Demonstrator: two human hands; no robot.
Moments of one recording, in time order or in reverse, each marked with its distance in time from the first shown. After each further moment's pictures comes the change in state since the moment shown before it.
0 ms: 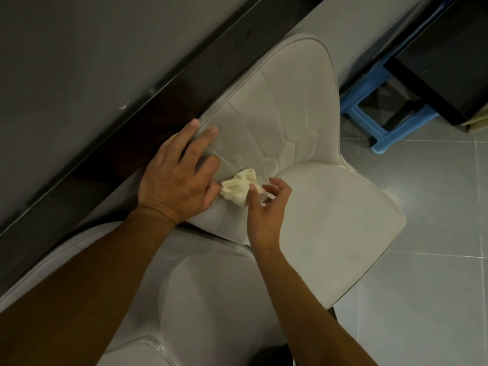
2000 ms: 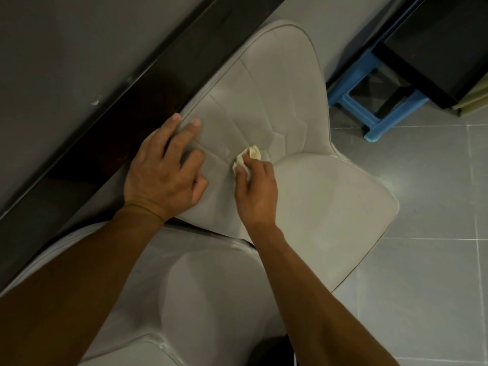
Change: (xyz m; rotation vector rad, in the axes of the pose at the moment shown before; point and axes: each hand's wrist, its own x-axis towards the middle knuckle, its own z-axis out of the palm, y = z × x) left_hand -0.001 0.001 0.000 -0.016 0.036 -0.009; right_hand 0.030 -0.008 -0.003 -0.540 -0.087 -0.448
